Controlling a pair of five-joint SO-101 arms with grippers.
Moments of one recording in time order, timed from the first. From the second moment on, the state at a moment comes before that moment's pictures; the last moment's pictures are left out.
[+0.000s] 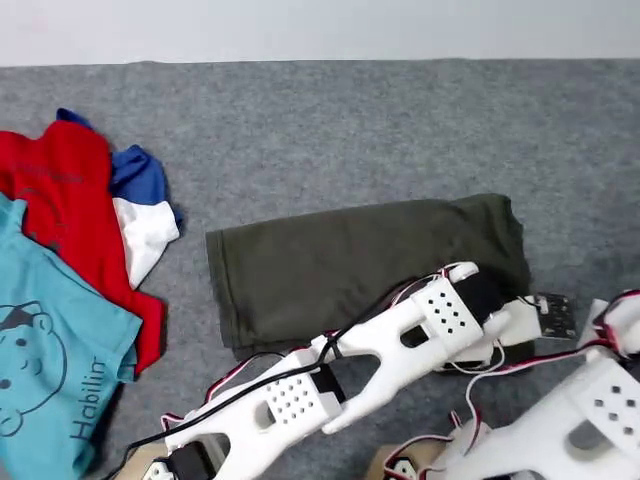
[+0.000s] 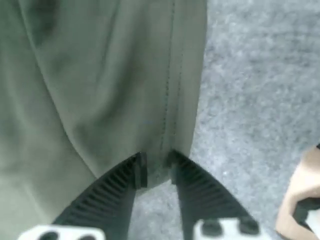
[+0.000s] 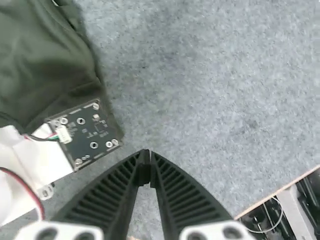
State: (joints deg) left arm 58.1 58.1 -55.1 98.9 -16.6; right arm 44.7 -43.0 9.8 100.0 24.3
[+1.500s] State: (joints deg) left arm 56.4 58.3 -52.6 98.9 -16.7; right arm 44.0 -43.3 12.6 100.0 23.7
